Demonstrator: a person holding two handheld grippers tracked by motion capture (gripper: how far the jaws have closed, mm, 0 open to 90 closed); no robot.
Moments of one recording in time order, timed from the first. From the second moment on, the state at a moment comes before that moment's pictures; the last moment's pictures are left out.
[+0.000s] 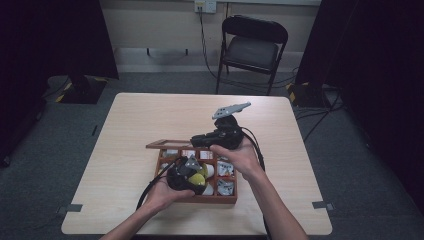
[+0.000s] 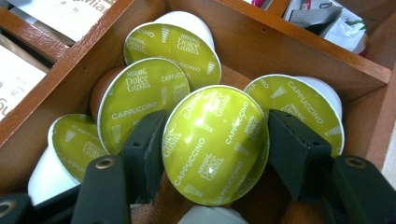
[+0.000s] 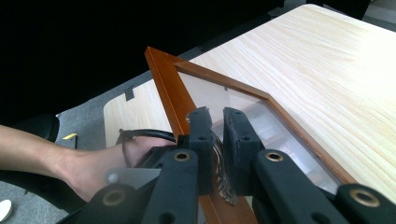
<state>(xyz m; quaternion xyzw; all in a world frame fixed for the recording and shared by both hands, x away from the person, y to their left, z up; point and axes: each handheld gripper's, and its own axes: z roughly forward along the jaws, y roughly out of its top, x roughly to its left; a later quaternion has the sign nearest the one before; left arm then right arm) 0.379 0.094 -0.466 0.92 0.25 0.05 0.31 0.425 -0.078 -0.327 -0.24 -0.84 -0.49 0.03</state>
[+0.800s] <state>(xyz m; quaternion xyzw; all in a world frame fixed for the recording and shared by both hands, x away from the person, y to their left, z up) 0.374 0.099 -0.460 0.91 0.25 0.05 0.33 0.424 -0.078 -0.328 -0.23 -0.84 -0.49 0.03</state>
